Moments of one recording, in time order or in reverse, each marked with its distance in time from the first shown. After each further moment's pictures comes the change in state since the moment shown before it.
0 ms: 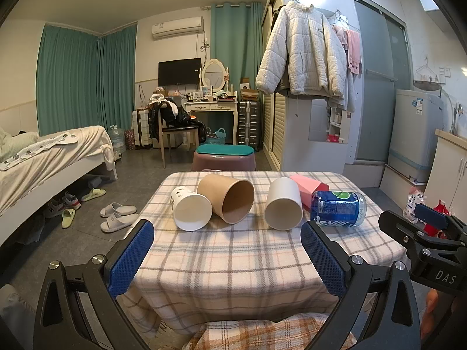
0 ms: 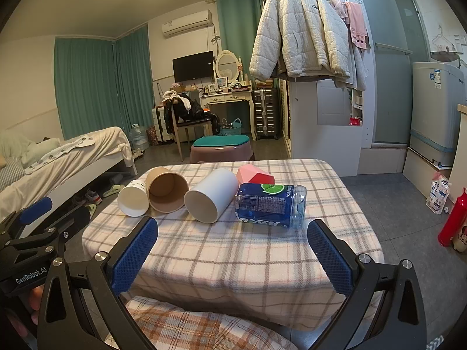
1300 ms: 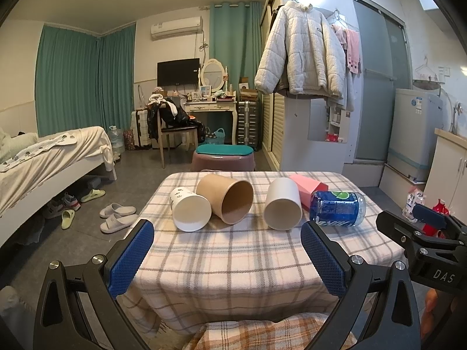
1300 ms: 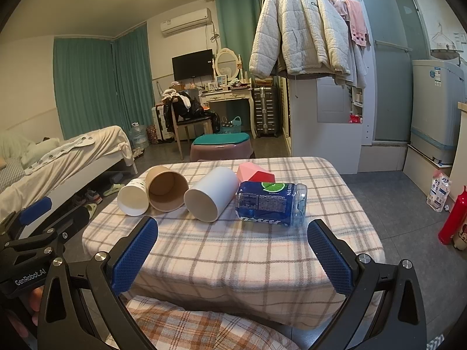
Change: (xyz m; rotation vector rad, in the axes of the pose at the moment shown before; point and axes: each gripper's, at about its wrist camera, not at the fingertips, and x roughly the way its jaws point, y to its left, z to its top) left arm -0.002 -0.001 -0.005 0.002 -0.004 0.000; right arm 0.001 -0.004 0.002 0.005 0.012 0.001
